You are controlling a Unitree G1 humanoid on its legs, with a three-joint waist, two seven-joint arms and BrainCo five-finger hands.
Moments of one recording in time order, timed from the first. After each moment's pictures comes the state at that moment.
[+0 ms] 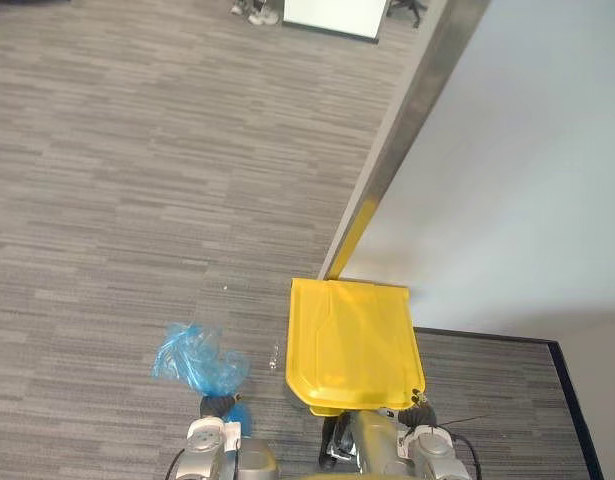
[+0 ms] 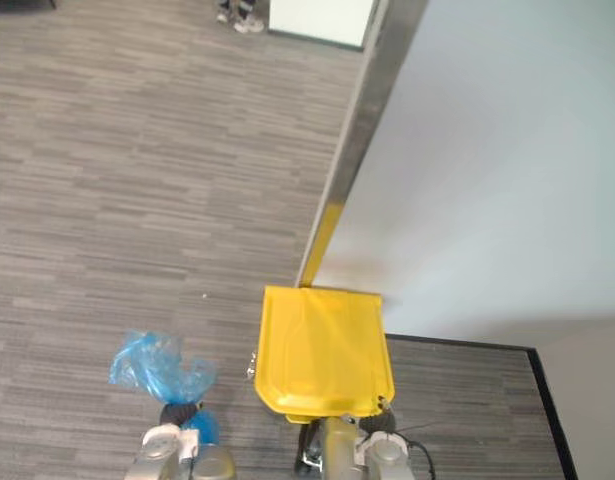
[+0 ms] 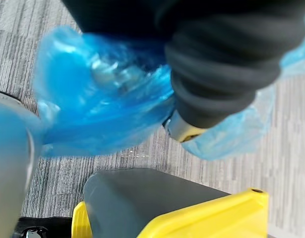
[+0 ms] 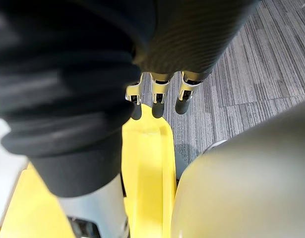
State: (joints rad) left arm 0.04 0.06 0.10 0.83 0.04 -0.06 0.15; right arm 0.05 0.01 -0.17 0.87 -0.14 0.01 -0.20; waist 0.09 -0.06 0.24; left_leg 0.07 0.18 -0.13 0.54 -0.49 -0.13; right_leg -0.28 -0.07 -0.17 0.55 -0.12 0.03
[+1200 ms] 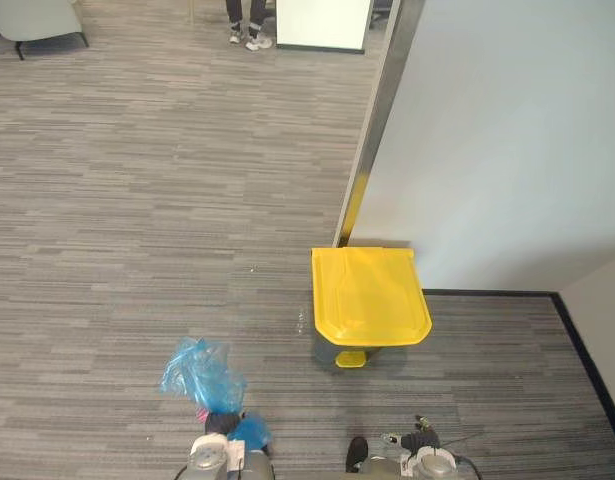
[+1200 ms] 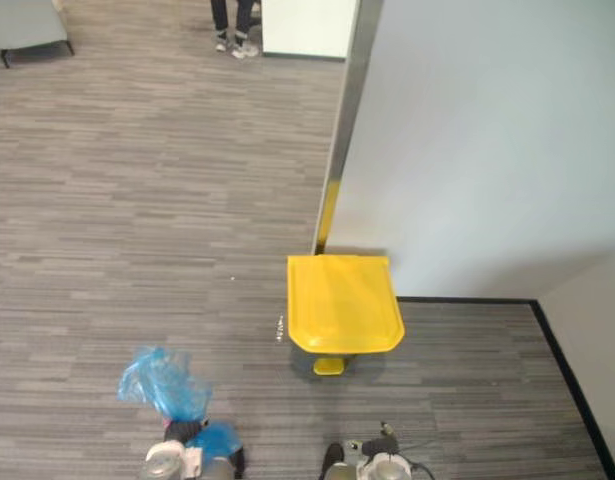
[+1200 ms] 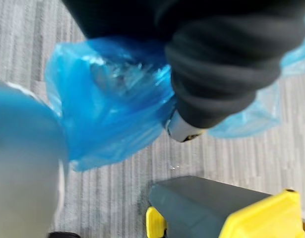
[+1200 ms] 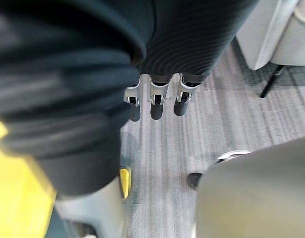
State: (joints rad) left arm 0.10 0.10 0.00 0.89 0.00 -0.06 0.15; right arm 0.06 0.00 -0.18 0.98 -0.15 0.02 -0.21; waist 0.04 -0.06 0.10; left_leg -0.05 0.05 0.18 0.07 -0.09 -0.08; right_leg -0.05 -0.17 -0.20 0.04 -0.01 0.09
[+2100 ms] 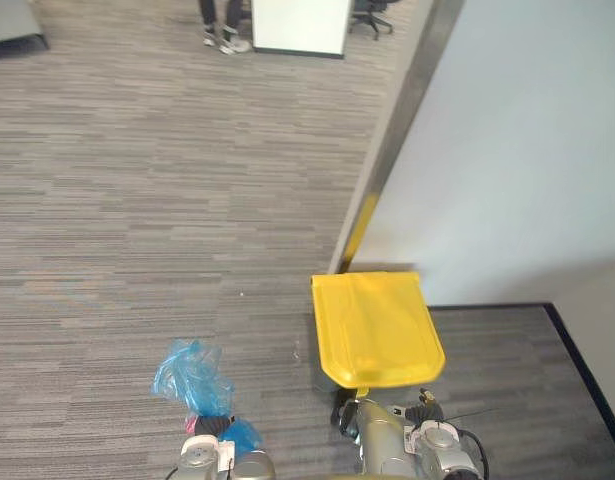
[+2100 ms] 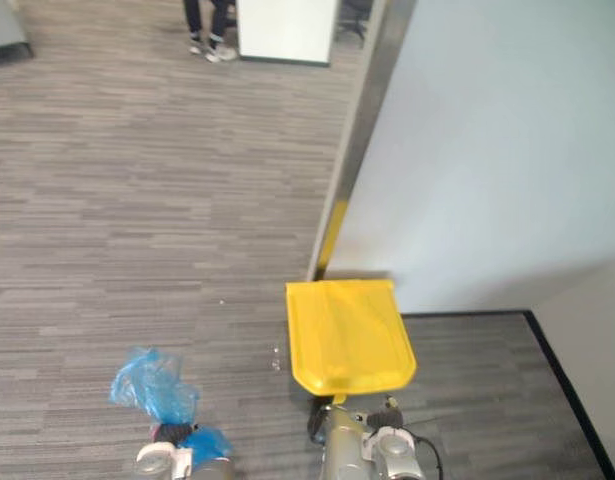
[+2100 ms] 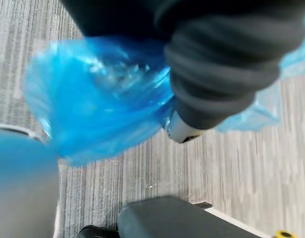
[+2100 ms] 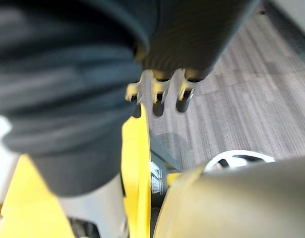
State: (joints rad) left arm 0.04 0.08 0.06 0.93 0.01 -0.06 0.15; right arm -0.08 -0.02 -0.19 0.95 -0.20 0.03 -0.20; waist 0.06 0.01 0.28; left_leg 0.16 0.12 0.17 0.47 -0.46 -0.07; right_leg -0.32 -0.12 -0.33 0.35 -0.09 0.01
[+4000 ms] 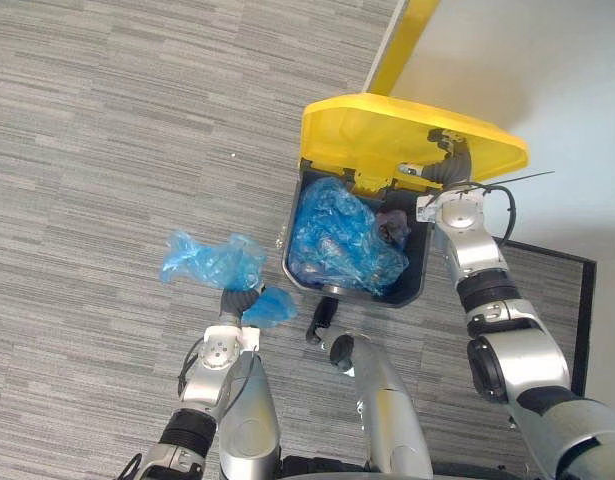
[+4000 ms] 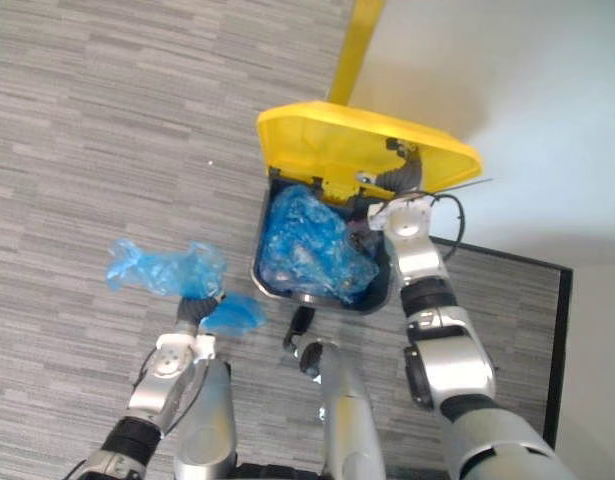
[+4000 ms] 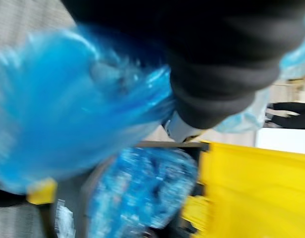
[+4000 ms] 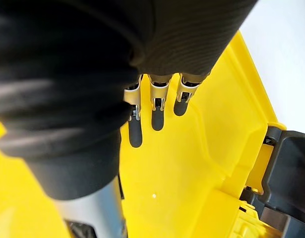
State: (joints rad) left arm -0.16 0.22 -0.18 0.30 -0.17 -0.15 0.17; right arm -0.93 -0.34 0.01 0.76 0.02 0.03 -0.30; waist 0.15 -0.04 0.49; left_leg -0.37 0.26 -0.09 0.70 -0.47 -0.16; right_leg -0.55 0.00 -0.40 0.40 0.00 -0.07
